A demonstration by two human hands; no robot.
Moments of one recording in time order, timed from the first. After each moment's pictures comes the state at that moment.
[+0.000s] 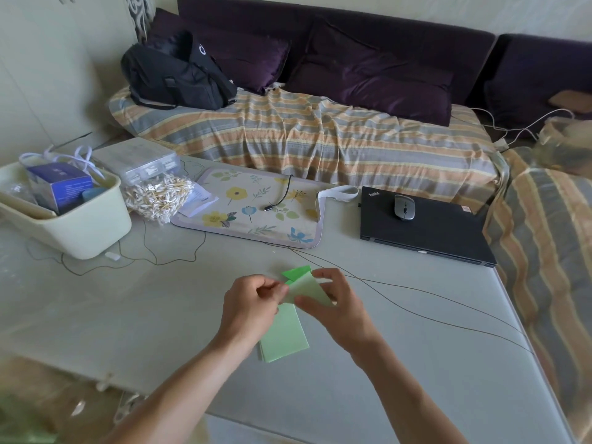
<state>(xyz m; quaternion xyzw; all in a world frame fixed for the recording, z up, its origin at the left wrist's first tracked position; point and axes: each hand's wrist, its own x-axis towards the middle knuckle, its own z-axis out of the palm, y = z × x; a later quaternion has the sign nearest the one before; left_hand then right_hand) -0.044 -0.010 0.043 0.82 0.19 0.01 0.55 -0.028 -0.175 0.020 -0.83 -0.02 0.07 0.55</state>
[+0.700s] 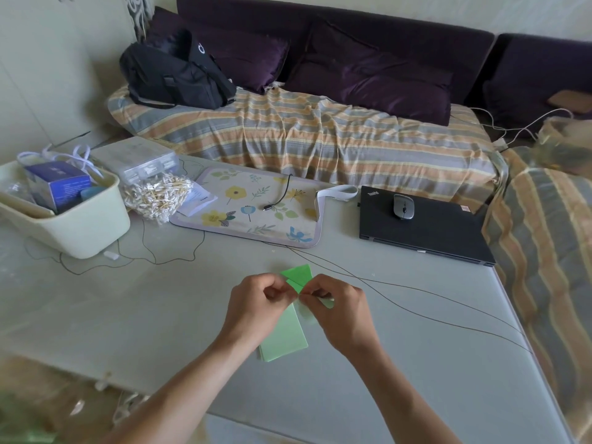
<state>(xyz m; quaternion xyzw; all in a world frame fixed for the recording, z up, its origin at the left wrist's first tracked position) -0.045 -0.014 0.044 0.85 0.12 0.01 0.51 -0.028 -0.174 0.017 -0.89 -0.12 -0.09 0.44</state>
